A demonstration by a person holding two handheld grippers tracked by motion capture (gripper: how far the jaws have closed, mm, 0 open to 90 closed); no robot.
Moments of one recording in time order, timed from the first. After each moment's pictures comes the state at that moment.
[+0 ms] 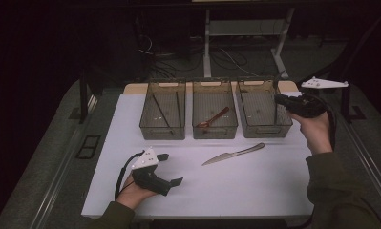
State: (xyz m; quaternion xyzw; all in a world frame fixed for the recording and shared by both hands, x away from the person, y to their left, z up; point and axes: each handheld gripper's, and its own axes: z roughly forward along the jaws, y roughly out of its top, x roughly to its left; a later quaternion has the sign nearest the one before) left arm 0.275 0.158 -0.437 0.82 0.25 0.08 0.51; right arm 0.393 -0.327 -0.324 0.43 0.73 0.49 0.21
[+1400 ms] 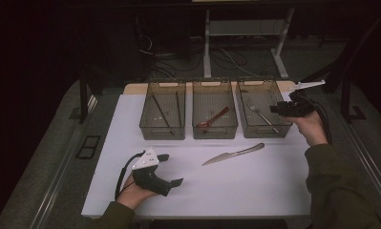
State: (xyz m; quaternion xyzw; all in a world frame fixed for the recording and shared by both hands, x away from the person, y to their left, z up) left arm 0.275 0.157 -0.437 0.82 0.25 0.08 0.51; right arm 0.441 -0.336 -0.374 0.48 0.78 0.37 0.17
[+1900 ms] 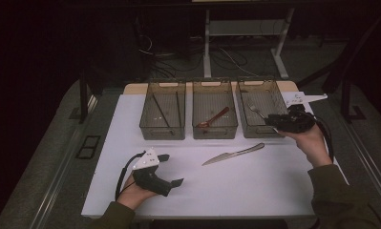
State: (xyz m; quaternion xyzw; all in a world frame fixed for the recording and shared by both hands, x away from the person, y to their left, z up) left arm 0.274 0.156 -0.437 0.82 0.25 0.08 0.51; right arm 0.383 -0.312 -0.366 0.41 0.80 0.42 0.14
